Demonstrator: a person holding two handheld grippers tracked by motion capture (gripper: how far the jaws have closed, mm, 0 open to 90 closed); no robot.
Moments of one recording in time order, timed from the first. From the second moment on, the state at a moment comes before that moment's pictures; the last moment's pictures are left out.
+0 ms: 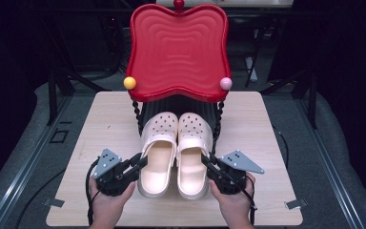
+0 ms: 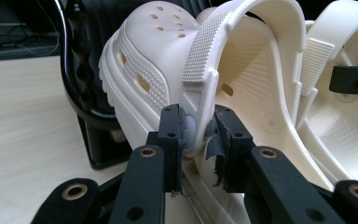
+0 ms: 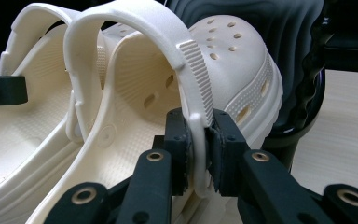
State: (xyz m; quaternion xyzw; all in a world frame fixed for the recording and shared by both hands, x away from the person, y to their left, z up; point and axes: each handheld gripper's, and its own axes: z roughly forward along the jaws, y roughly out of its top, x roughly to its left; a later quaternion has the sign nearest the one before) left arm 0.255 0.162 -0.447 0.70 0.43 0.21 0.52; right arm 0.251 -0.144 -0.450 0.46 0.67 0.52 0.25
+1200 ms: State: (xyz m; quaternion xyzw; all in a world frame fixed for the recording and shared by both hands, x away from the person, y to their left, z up) left arm 0.350 0.153 -0.471 0.67 0.47 0.23 0.53; right arm 0.350 -0.135 -0.451 0.48 0.67 0.48 0.31
